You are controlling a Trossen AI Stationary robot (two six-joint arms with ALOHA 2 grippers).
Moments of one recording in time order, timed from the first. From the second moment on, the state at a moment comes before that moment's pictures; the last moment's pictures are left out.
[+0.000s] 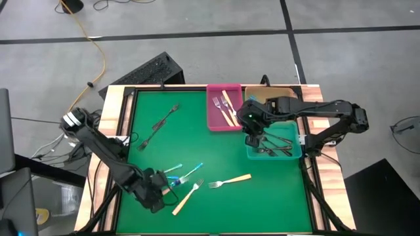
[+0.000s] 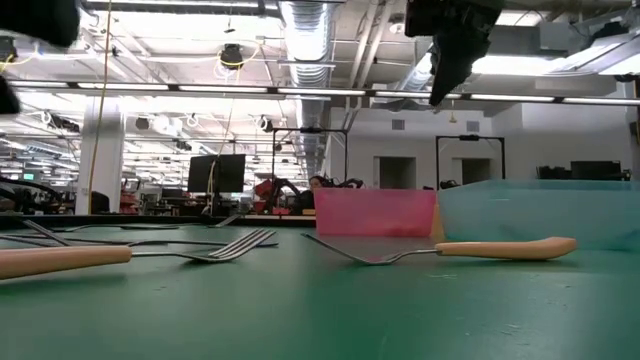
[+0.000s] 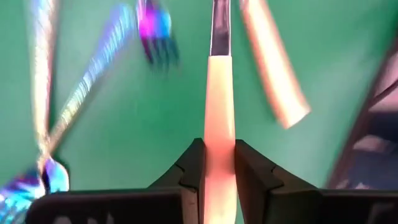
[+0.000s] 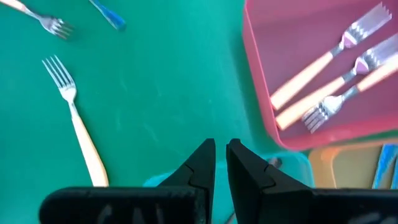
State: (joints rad) left arm -0.76 1.44 0.87 -0.63 -0.15 -1.27; right arm -0.12 1.39 1.28 -0.96 0.00 0.08
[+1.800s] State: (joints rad) left arm -0.09 1.16 0.88 0.26 -0.05 -0.24; right arm -0.02 1.47 1.28 0.29 -0.17 0.32
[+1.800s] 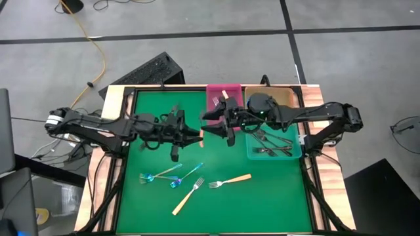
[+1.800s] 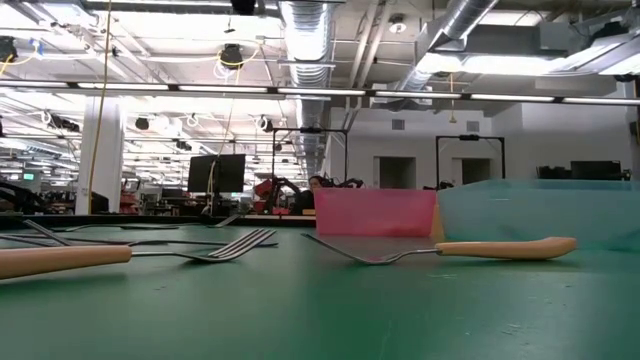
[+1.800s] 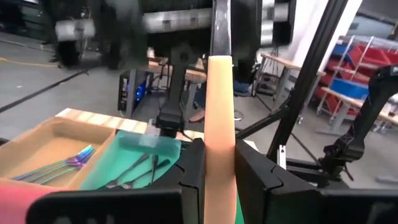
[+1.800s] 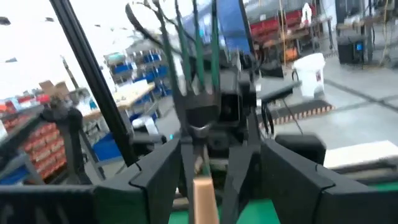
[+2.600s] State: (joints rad) left arm -0.07 1.18 0.88 0.30 -0.03 -0.26; right arm -0.02 1.49 1.28 0.21 -0.22 0.28
